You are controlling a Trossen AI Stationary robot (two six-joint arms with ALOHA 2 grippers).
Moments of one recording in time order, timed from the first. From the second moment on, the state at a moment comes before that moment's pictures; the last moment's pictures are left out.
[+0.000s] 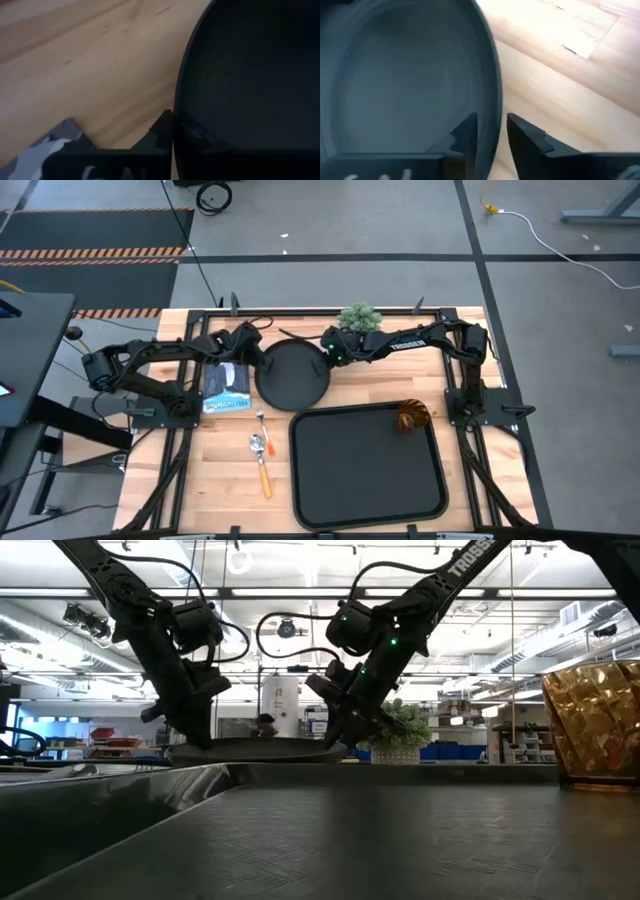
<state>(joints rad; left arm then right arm) 0.56 1.34 0.59 -0.21 -0.11 -0.41 -0.30 1.93 1.22 -0.20 0.11 0.65</state>
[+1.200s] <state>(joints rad) 0.39 1.34 0.80 -0.37 0.02 -0.42 -0.35 1.49 1.22 -0.63 0.04 0.22</state>
